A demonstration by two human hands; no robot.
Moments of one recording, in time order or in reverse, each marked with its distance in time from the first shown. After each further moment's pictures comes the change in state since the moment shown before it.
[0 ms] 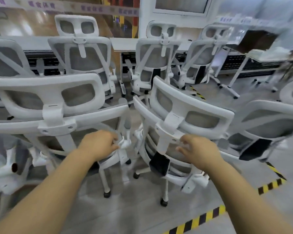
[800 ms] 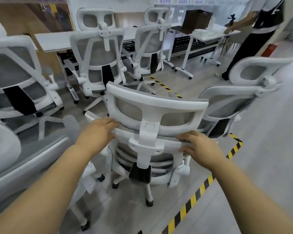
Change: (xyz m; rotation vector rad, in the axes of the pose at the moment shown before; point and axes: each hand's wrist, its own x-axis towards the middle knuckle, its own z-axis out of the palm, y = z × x) left_hand 0.202 0.102 -0.011 -0.082 0.190 0.508; right_hand 0.051 0.131 -0.006 0.124 0.013 0.279
